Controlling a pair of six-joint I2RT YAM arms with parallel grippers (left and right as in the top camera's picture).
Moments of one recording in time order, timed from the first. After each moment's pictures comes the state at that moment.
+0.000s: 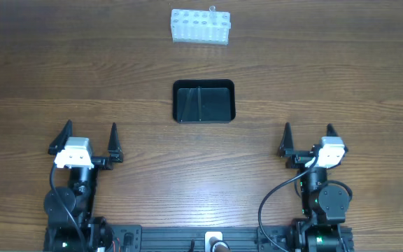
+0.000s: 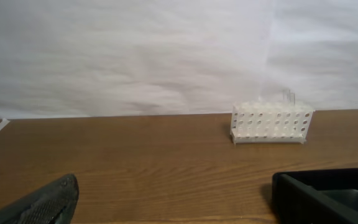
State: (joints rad) left arm 0.01 0.02 0.09 -0.04 0.05 0.01; right arm 0.00 0.08 0.01 0.09 0.02 0.04
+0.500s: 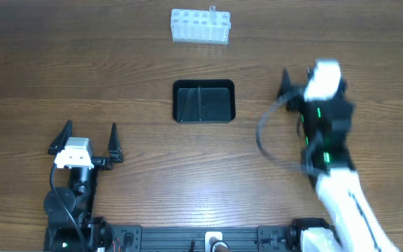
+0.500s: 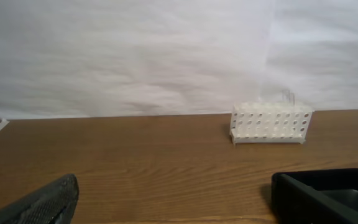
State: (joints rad) left arm 0.01 0.02 0.09 -0.04 0.05 0.01; right arm 0.04 1.16 0.61 0.30 0.03 -0.03
